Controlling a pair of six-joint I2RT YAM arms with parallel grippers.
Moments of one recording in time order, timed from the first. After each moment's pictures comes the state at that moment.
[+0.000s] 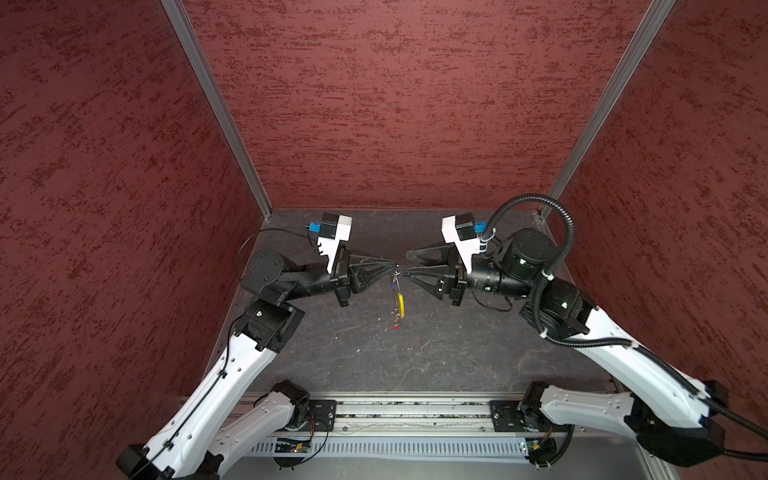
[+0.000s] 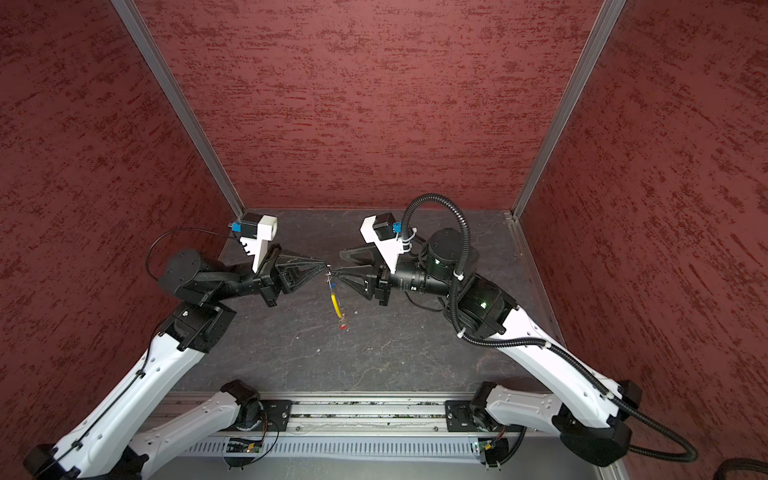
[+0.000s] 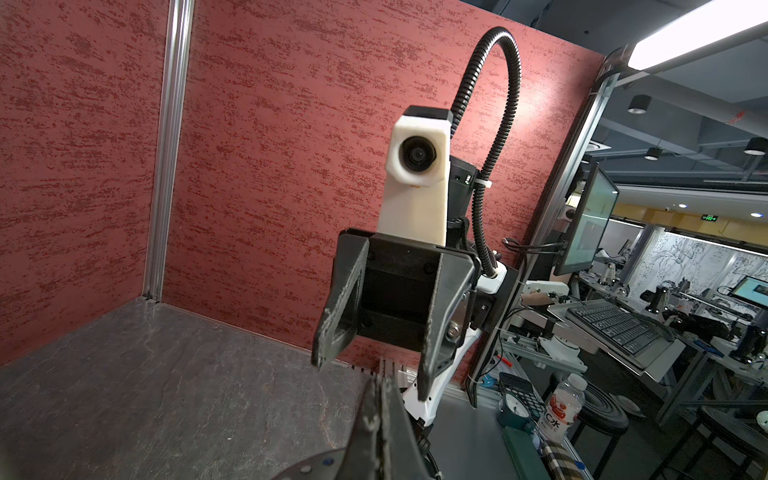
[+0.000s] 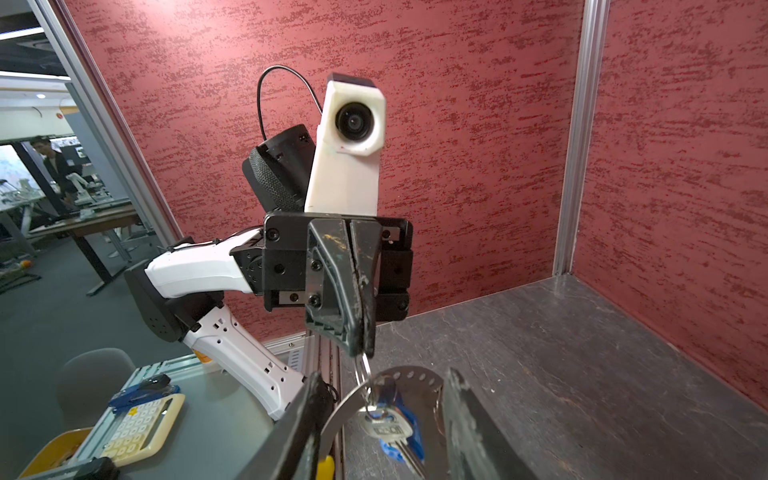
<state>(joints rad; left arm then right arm) -0.49 0.89 1.04 0.20 0.94 -0.60 0.88 1.13 1.36 -0.19 -0.53 0.19</state>
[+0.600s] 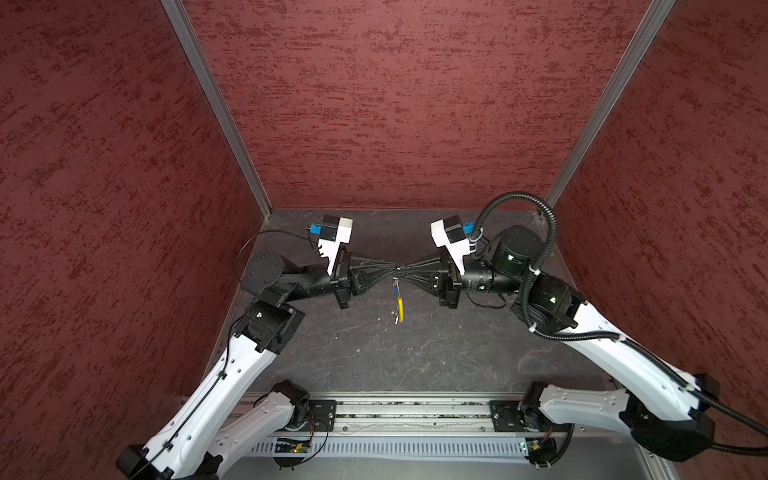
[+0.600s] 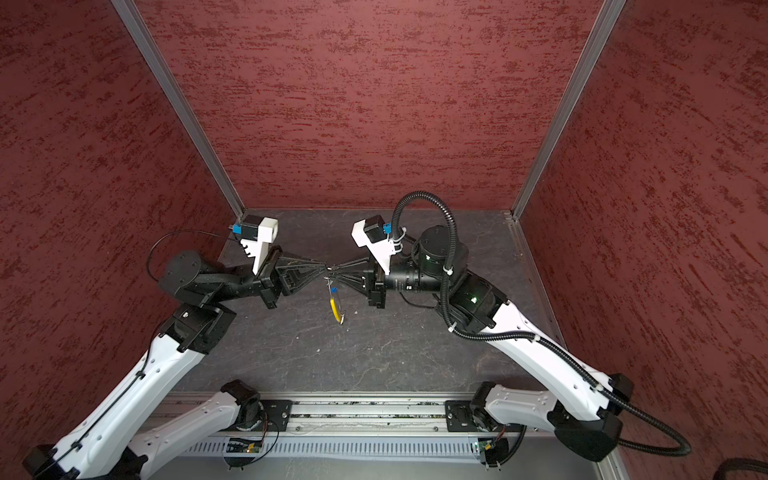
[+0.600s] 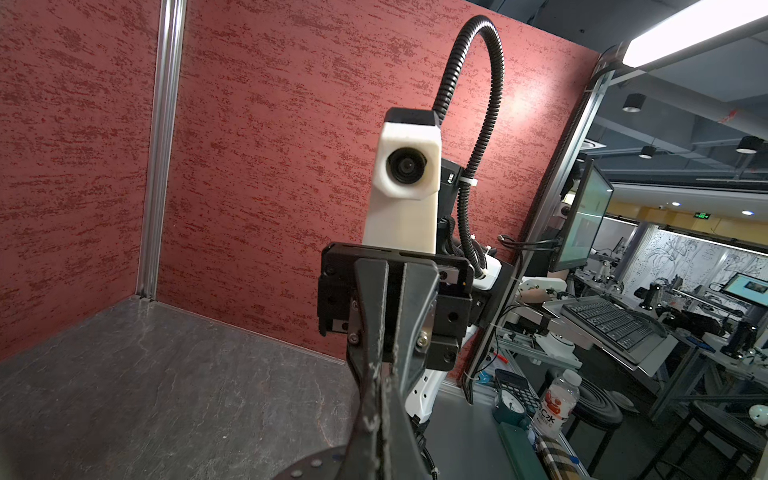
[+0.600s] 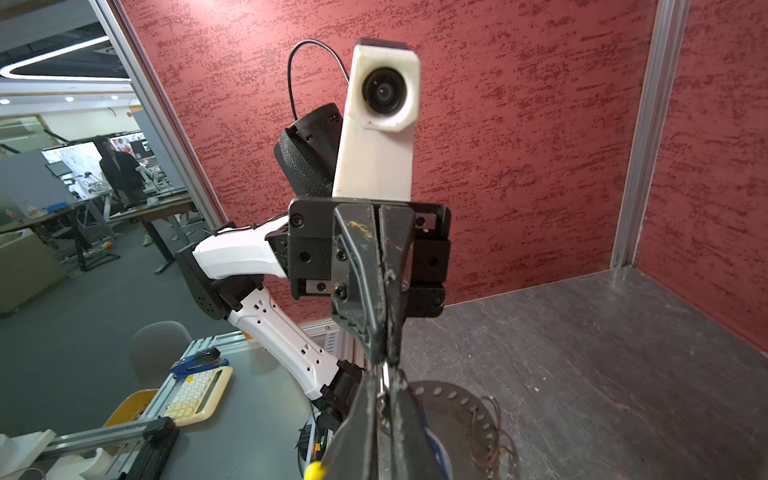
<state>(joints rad) -0.49 0.88 1.03 0.20 0.95 -0.60 0.87 1.17 1.36 -0.18 -0.66 0.22</state>
